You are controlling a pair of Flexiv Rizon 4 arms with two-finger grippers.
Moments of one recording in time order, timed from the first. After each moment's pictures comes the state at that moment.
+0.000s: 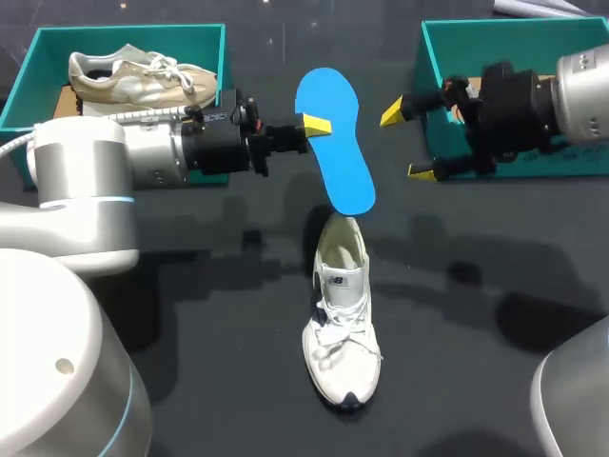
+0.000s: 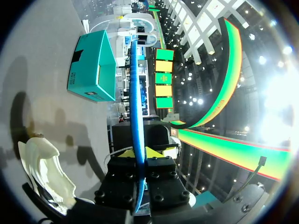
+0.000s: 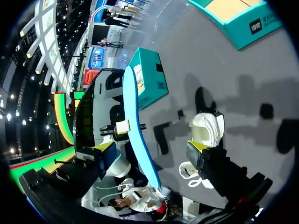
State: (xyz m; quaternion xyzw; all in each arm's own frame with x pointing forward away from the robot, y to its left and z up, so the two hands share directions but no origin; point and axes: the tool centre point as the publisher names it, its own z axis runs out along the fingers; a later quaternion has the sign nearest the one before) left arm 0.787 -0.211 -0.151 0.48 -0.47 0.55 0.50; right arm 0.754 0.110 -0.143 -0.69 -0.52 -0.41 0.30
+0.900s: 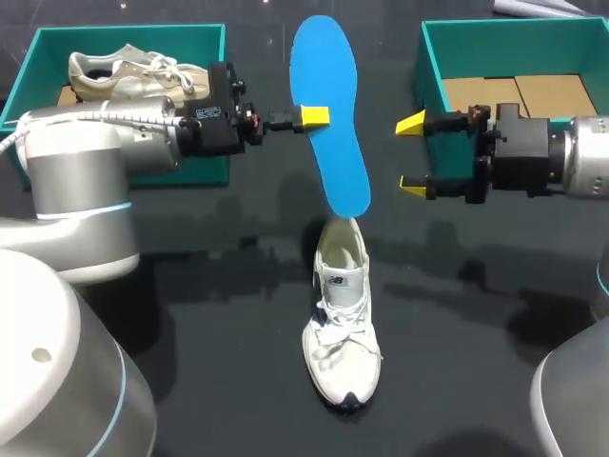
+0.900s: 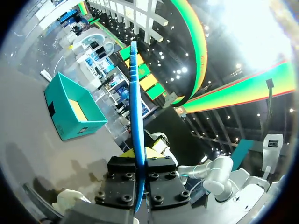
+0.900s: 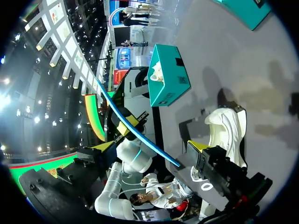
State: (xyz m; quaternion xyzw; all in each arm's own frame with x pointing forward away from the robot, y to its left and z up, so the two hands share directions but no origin) left arm 0.788 -0.208 -0.131 0.31 -0.60 0.67 0.31; right arm 0.750 0.104 -0.156 -0.62 -0.45 -0.50 0.40
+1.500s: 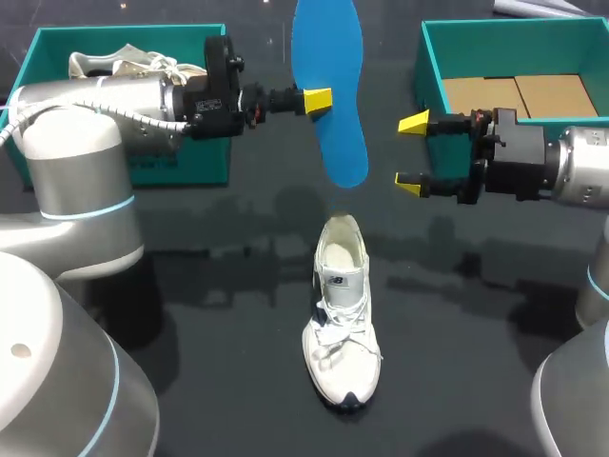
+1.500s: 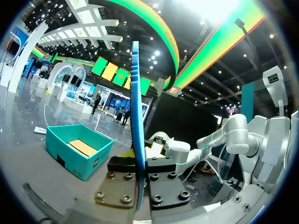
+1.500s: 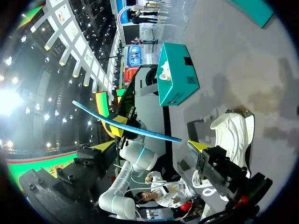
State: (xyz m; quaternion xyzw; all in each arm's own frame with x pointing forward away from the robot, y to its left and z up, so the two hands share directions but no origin) left arm 0.797 -0.210 -0.106 0.14 -0.66 0.72 0.12; right arm 0.760 0.103 -0.162 -0.59 -0.44 -0.53 0.43
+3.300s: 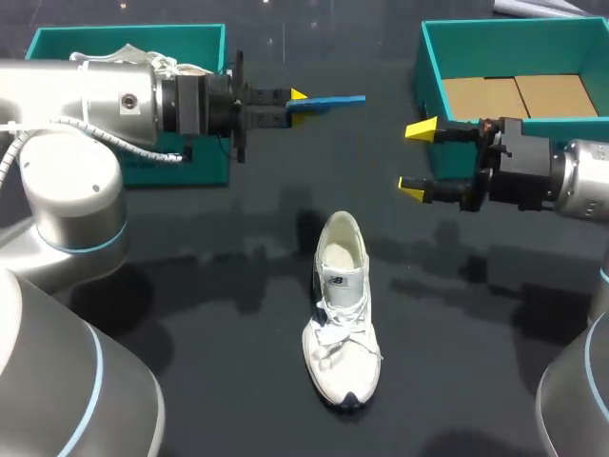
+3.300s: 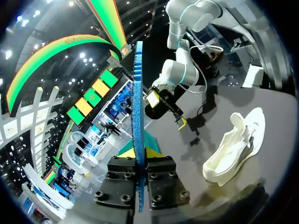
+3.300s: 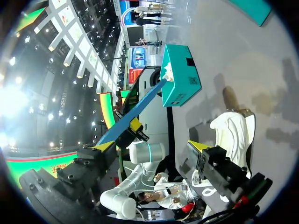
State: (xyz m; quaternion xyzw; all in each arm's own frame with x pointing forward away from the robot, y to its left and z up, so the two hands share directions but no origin) left arm 0.820 -0.186 -0.138 -0.26 -0.72 0.57 -0.31; right arm 0.755 0.097 -0.164 -0.58 -0.43 -0.54 0.43
